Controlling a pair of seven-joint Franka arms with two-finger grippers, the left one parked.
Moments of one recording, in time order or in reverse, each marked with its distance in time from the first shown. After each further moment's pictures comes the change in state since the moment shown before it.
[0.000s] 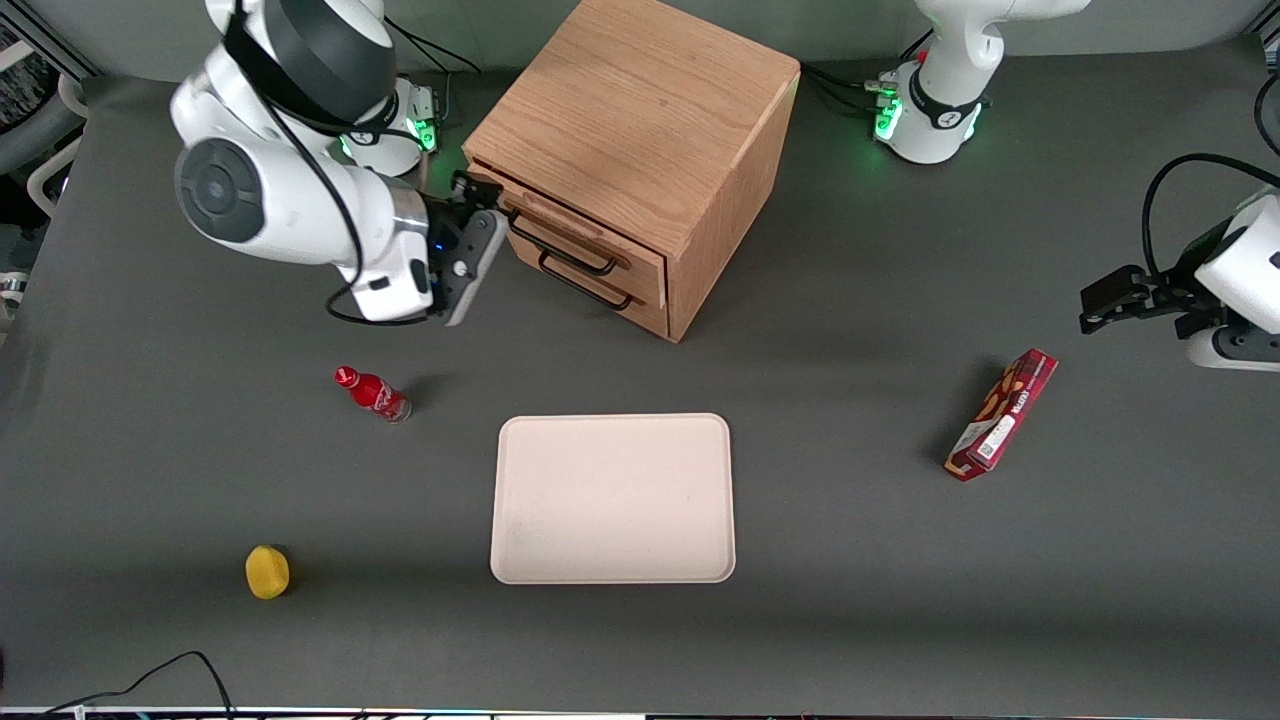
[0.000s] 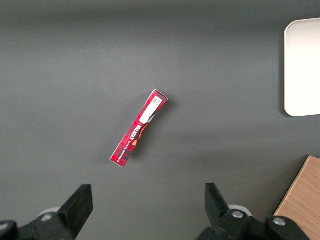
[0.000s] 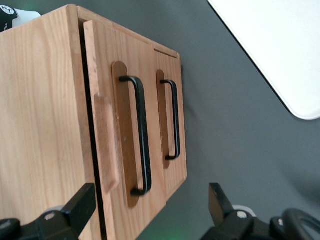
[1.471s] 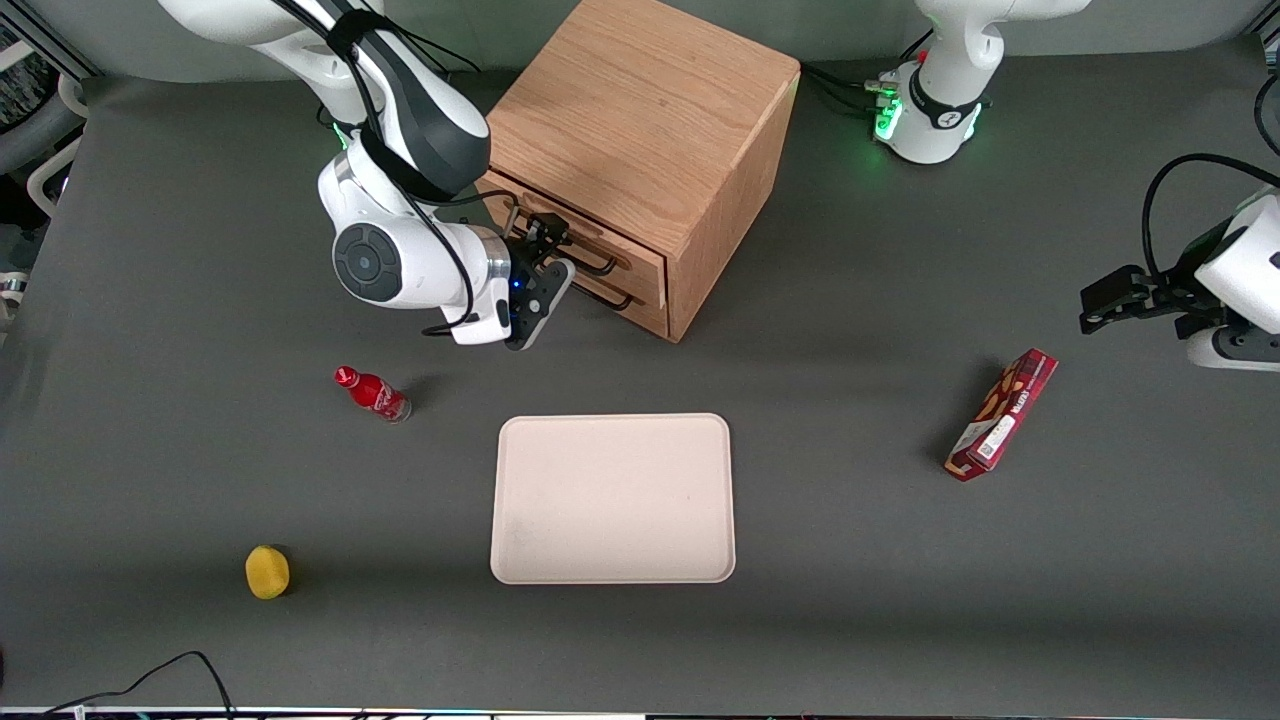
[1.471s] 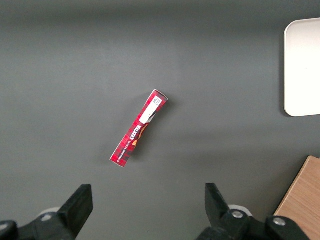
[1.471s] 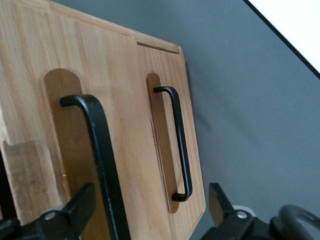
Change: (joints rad) arm 0.016 0.074 0.058 -0.218 0.030 0.261 0.071
